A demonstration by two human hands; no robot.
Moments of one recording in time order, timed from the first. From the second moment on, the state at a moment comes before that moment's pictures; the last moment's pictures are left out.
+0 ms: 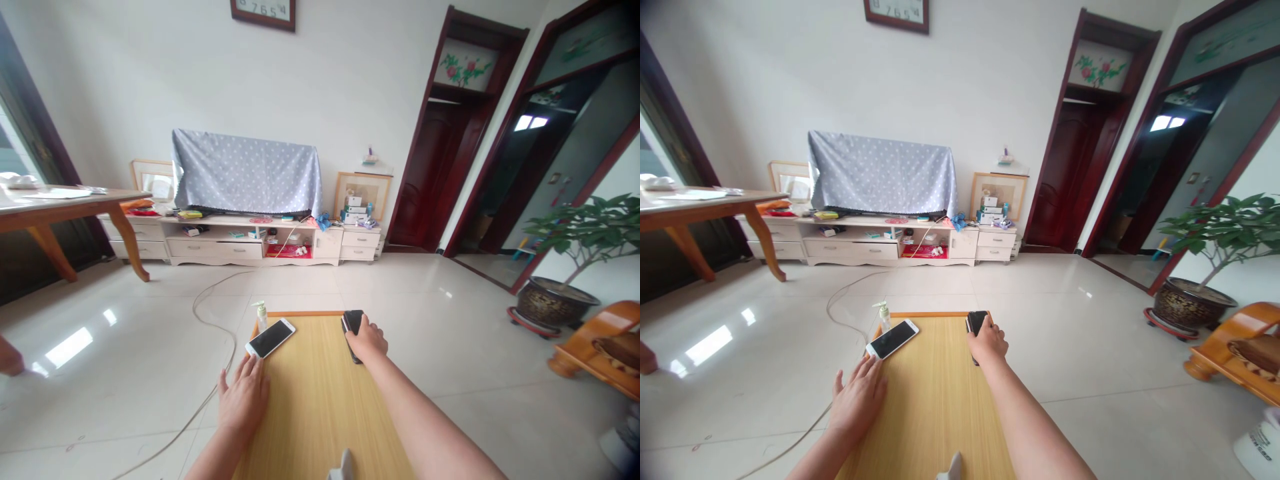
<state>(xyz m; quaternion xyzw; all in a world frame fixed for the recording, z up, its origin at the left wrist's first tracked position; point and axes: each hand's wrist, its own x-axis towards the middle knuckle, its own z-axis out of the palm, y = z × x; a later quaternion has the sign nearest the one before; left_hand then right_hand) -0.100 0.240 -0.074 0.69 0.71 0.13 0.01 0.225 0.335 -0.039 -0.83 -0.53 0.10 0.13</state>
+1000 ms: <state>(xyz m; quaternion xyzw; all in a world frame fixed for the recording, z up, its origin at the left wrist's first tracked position) -0.071 0.227 -0.047 0.65 0.75 0.11 0.00 0.194 0.184 -0.031 -0.64 -0.70 0.07 0.31</state>
